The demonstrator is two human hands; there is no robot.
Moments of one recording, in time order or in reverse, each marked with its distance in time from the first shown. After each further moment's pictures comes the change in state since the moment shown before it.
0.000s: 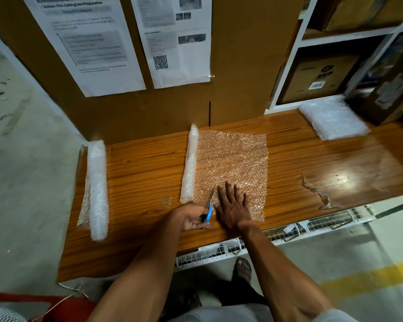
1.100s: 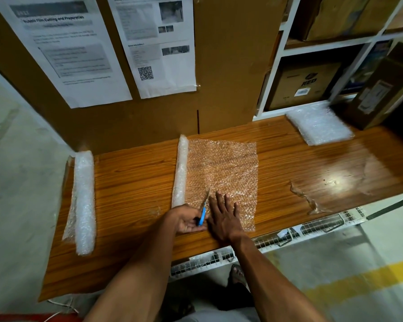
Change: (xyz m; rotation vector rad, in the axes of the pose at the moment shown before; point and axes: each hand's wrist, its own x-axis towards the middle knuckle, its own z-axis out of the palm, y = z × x) left_hand 0.010 0.025 0.013 -0.002 0.027 -0.048; right_hand -0.011 0.004 -0.004 -0.005 -0.036 -0.004
